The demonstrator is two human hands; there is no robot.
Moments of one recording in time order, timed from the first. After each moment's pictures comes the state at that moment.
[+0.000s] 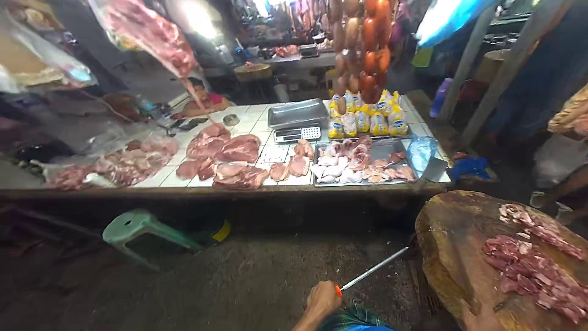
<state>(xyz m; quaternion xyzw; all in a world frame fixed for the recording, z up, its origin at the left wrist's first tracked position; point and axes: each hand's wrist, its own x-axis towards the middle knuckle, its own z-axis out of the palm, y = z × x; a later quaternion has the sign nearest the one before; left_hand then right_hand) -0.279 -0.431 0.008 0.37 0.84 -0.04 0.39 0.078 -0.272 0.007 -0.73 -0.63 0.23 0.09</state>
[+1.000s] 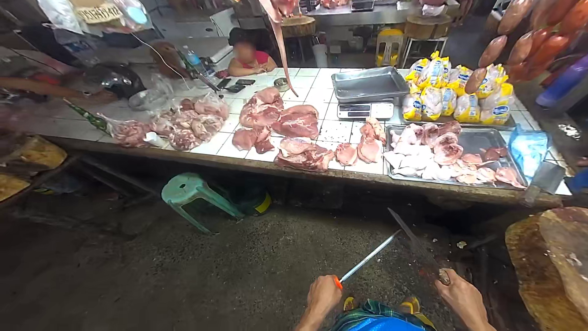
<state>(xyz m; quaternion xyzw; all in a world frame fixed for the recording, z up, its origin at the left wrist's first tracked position) -0.533 -0.593 0.006 0.27 0.87 0.00 0.41 -0.257 -0.353 -0.003 -0.53 -0.83 0.19 -0.01</state>
